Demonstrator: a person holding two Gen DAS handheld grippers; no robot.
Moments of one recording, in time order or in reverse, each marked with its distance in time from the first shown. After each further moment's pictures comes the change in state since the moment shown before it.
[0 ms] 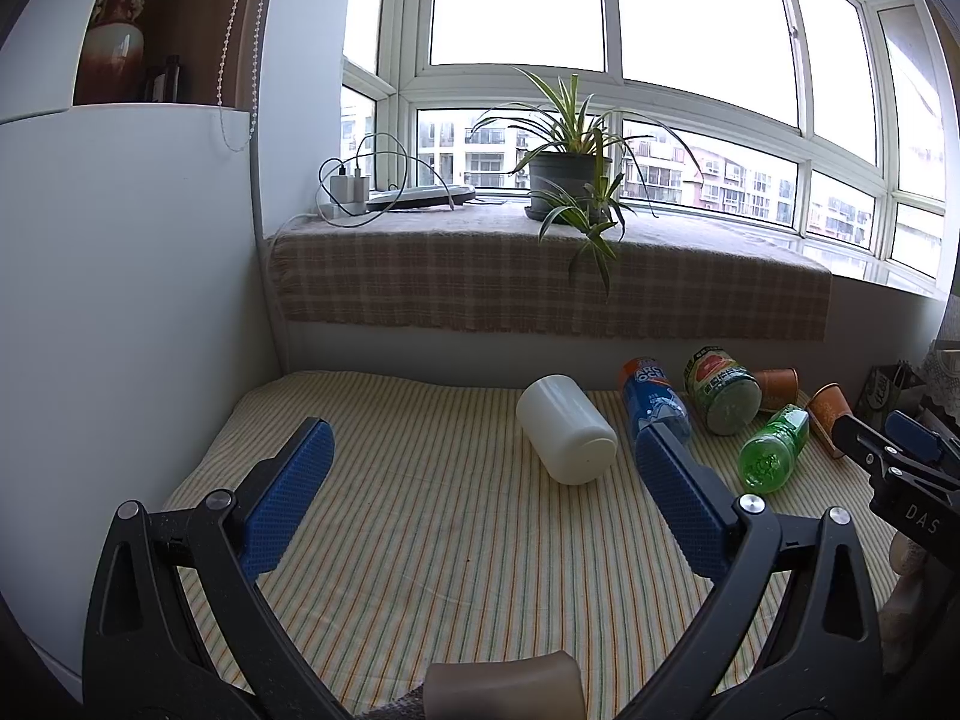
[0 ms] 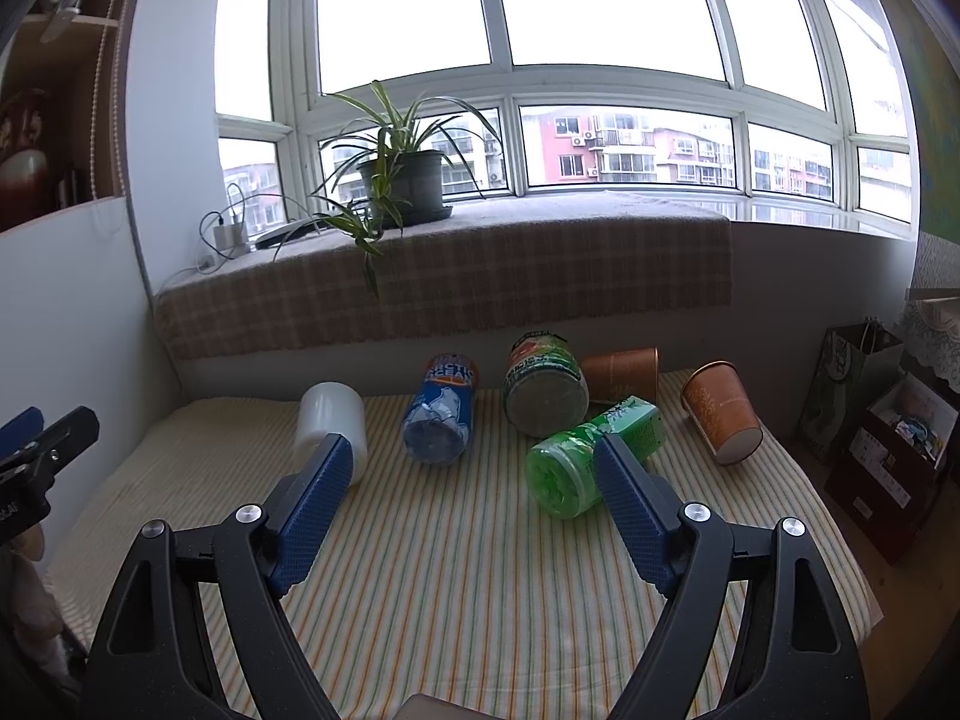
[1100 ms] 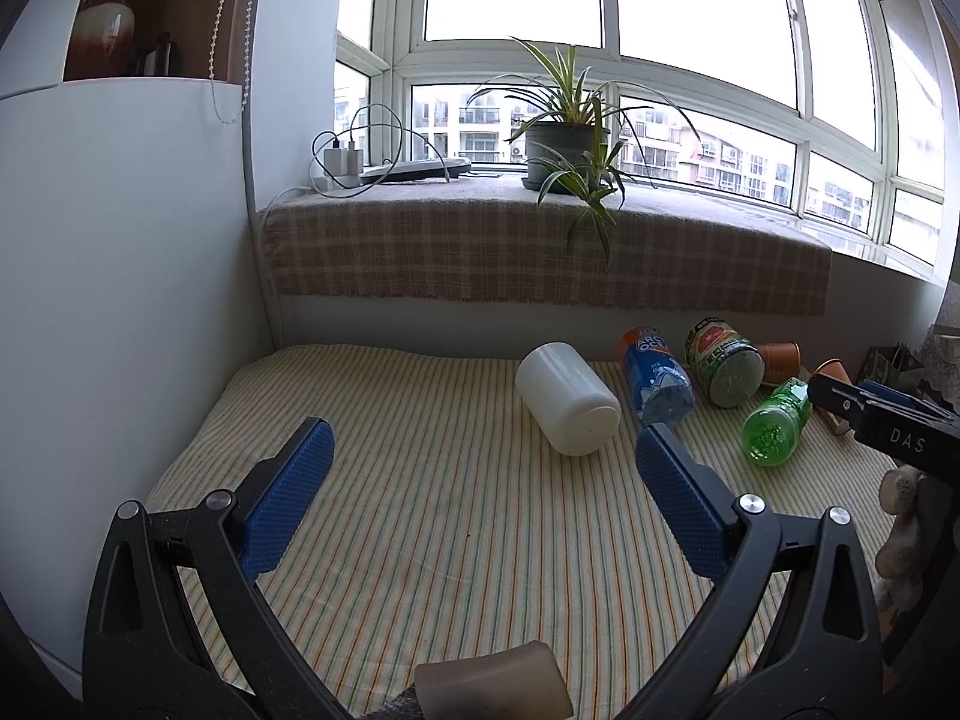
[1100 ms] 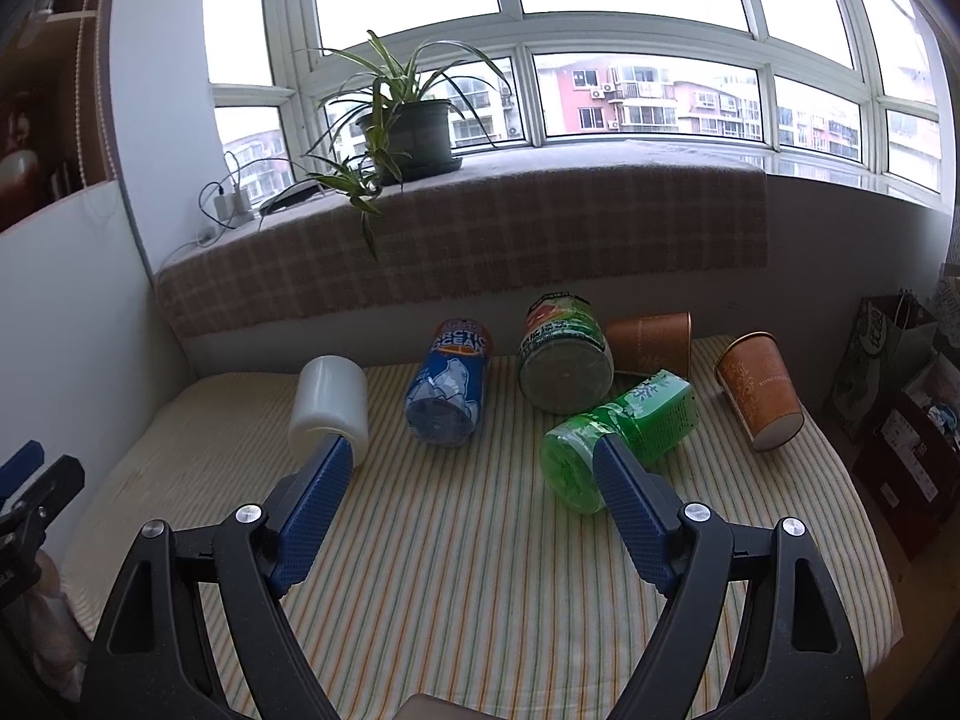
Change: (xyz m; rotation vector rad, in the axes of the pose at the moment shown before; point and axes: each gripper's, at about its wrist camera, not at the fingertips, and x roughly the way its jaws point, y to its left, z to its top) left arm 0.013 -0.009 -0.030 0.002 0.054 -0.012; right arm 0.046 -0.017 0.012 0.021 0.131 0.067
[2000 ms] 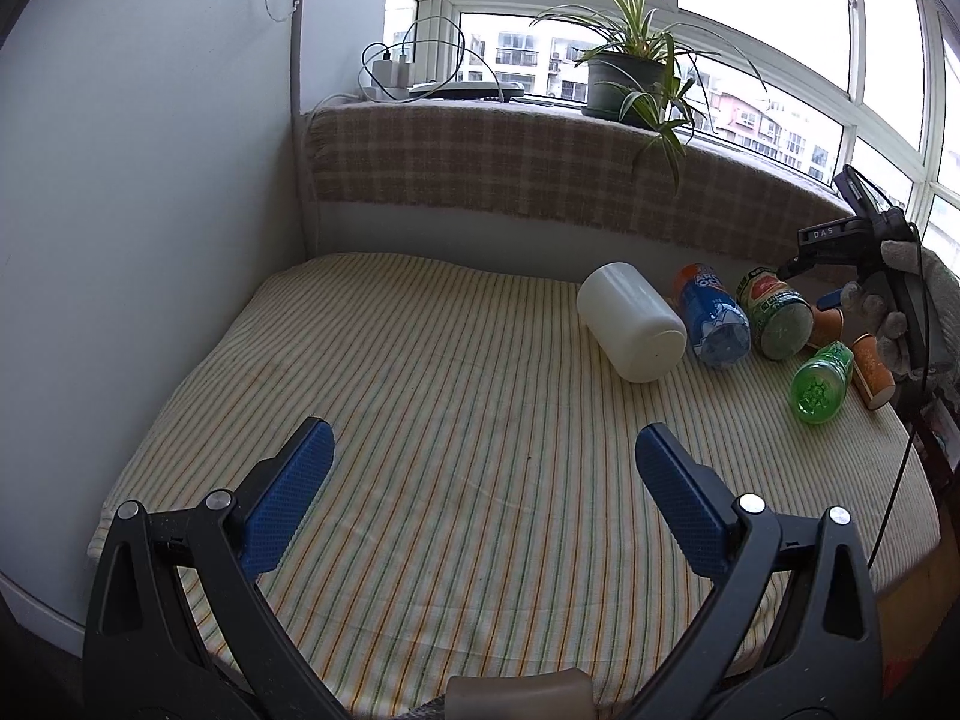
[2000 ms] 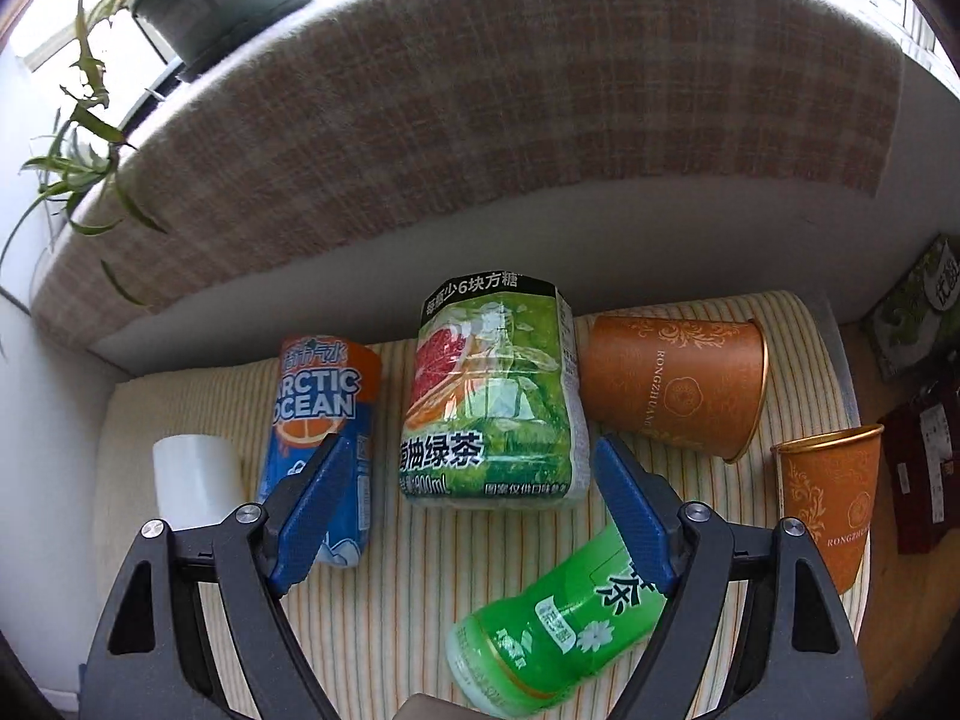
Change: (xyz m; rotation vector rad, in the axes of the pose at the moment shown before) left arm 0.018 0.050 -0.020 -0.086 0.163 0.054; right arm 0.210 -0.079 0.104 0.150 0.584 -0.023
